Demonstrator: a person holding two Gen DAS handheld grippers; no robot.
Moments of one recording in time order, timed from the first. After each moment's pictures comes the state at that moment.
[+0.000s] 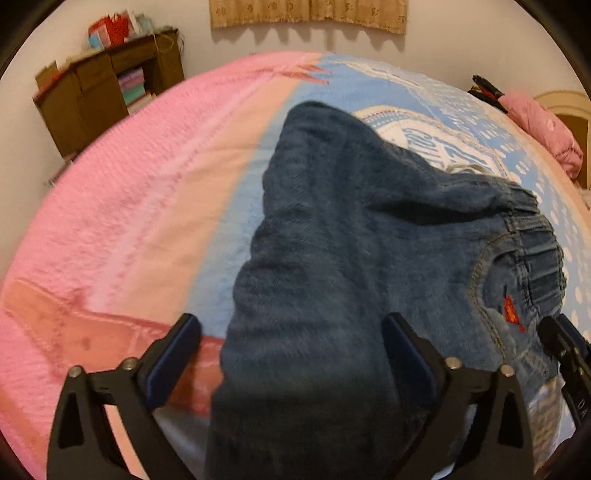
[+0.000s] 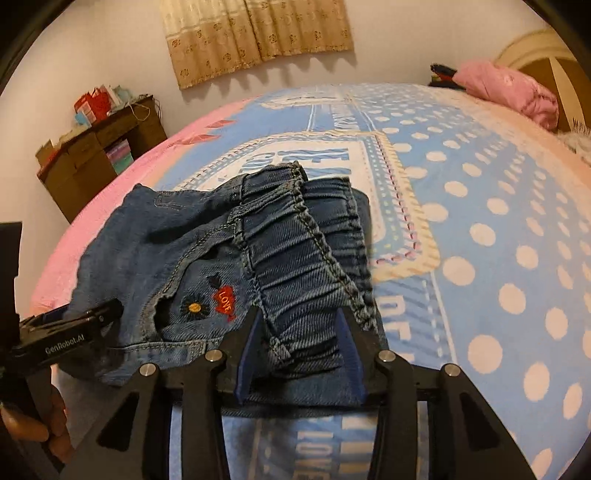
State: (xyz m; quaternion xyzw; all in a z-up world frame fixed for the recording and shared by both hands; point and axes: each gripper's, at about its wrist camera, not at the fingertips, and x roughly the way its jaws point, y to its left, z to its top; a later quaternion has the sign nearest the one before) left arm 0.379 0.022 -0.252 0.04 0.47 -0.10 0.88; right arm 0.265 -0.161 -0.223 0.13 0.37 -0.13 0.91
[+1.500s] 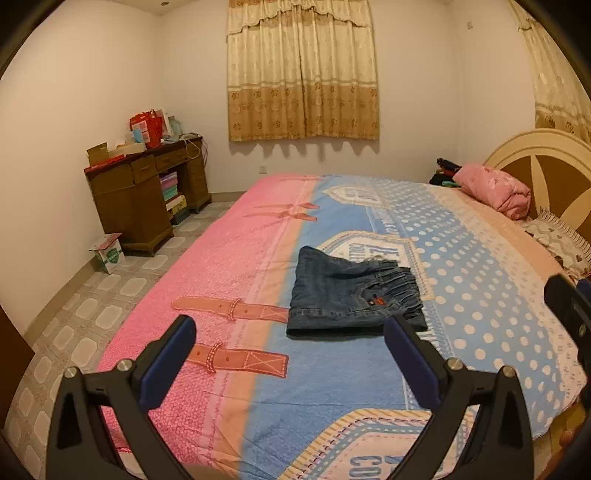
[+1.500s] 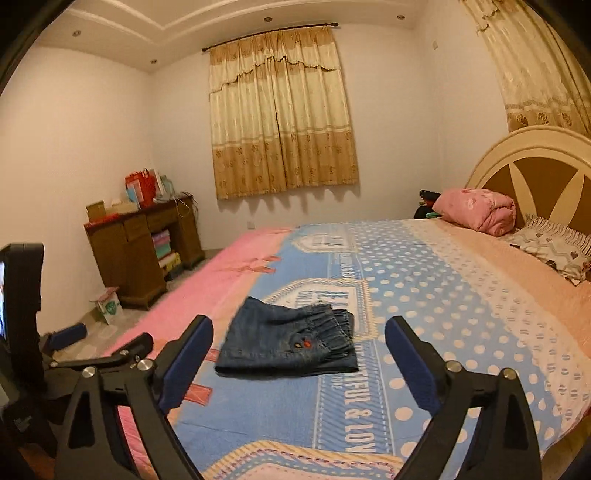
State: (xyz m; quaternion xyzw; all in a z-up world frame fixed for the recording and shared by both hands) left arm 0.067 0.127 -0.008 0.04 0.27 -0.11 0.96; right arm -0.026 -0.015 0.018 0.09 0.15 -0.14 0.97
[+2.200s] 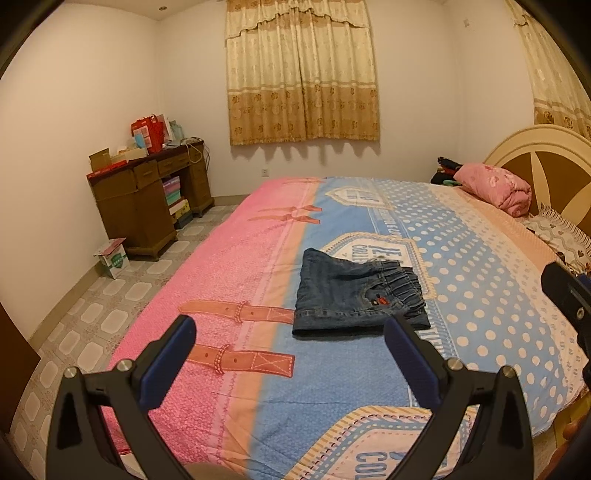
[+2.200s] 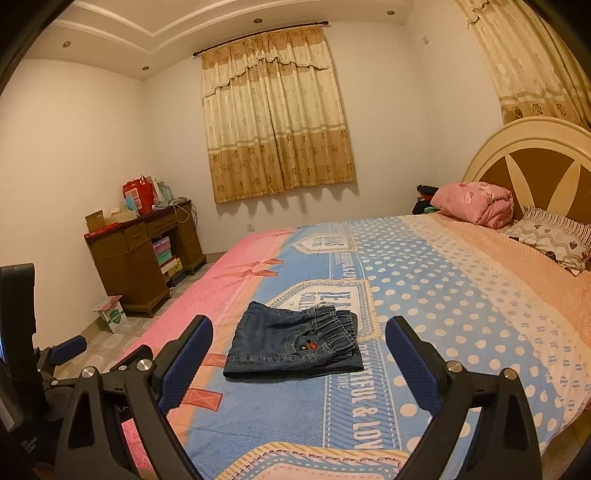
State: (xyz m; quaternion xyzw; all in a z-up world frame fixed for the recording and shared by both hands) left arm 0.055 0.125 -0.001 0.06 0.26 -0.10 0.96; right arm -0.031 -0.016 0.023 0.11 0.15 -0.15 0.97
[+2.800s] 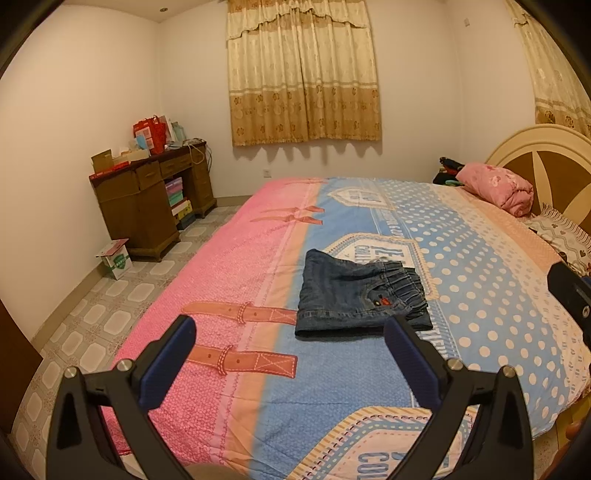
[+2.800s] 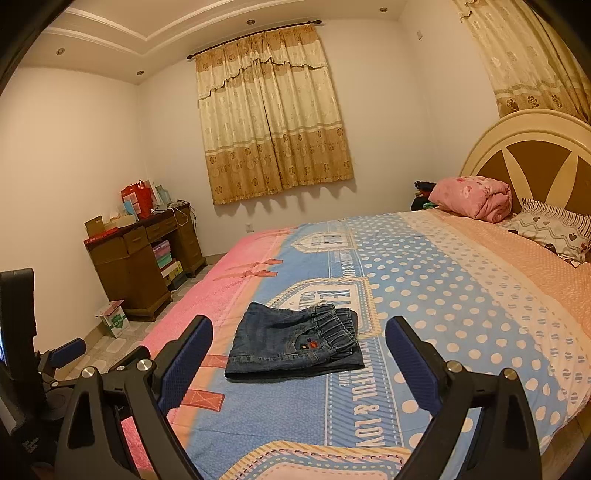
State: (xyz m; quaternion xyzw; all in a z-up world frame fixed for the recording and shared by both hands) left arm 0.054 0.127 -0.002 0.06 0.26 -0.10 0.96; right arm -0.033 -0.022 0.022 0.12 0.15 -0.15 0.97
